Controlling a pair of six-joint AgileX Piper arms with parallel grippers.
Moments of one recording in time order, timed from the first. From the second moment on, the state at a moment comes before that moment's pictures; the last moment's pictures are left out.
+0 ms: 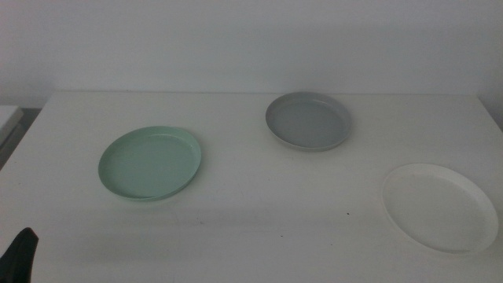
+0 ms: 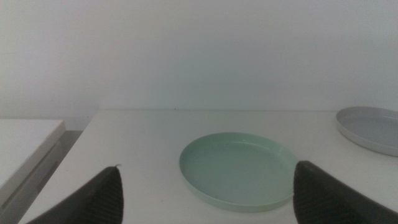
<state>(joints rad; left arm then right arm) -0.08 0.00 0.00 0.12 0.15 -0.20 0.00 0.00 0.00 0.01 0.09 0.00</state>
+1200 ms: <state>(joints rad) -0.08 0.00 0.00 0.12 0.15 -0.20 0.00 0.84 -0.74 0.02 1.05 0.23</state>
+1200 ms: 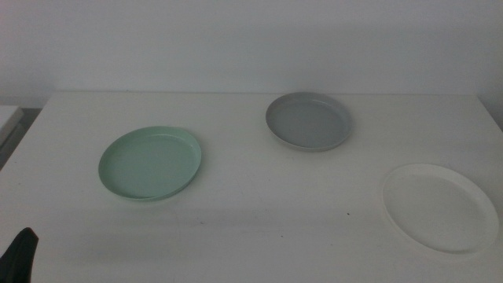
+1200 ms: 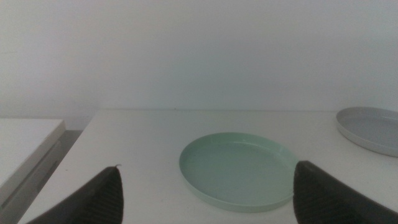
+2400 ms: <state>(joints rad) -0.08 0.00 0.00 0.12 0.15 -0.20 -0.21 1.83 -1.12 0.03 0.84 0.11</state>
